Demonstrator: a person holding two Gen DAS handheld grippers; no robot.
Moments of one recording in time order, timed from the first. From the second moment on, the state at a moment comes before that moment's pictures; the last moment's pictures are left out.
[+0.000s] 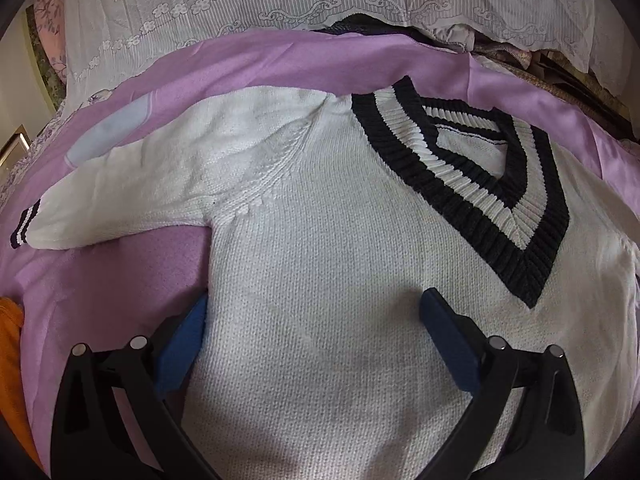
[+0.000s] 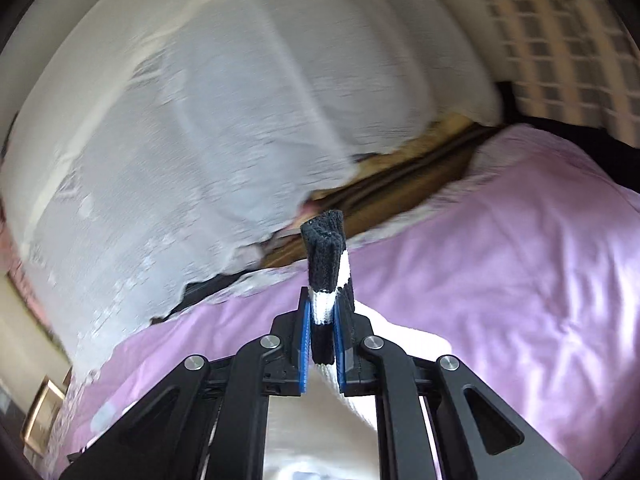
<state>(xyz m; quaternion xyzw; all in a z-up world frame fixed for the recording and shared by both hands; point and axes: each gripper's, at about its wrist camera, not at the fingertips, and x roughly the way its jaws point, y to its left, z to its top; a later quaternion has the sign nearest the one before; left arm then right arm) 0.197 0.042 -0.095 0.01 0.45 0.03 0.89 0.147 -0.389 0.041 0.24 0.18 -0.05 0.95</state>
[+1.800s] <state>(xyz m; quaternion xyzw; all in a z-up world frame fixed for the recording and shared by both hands) 0.203 0.052 -0.097 -0.04 0.45 0.04 0.89 0.264 -0.130 -0.082 0.13 0.44 0.19 0.87</state>
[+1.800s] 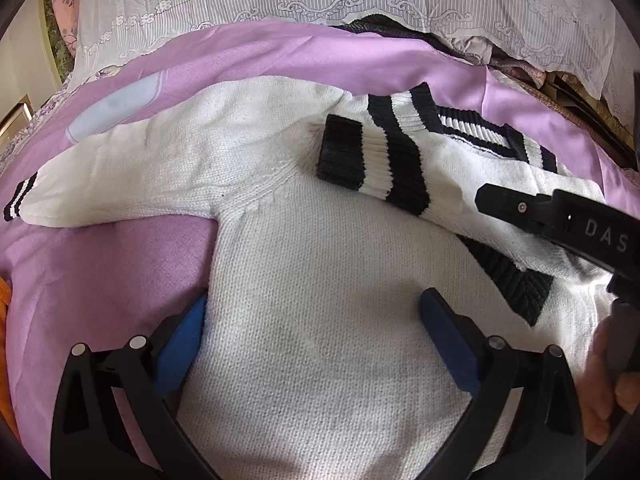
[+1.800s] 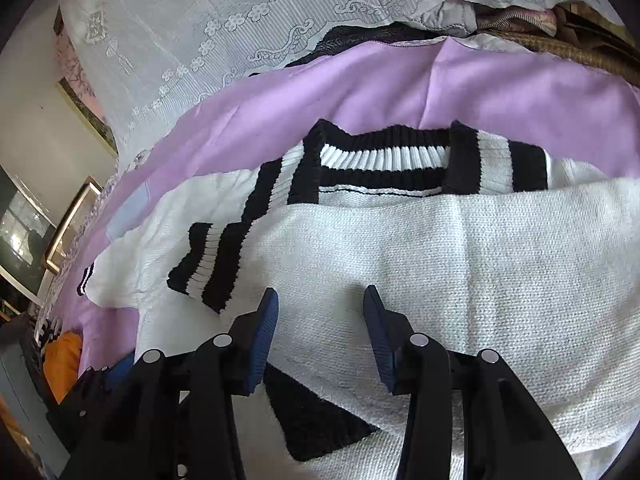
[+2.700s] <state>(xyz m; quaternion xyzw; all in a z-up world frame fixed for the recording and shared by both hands) 0.195 0.136 -0.058 -0.16 0.43 0.04 0.89 0.198 -0.243 -0.081 0.11 0.39 0.07 0.91</state>
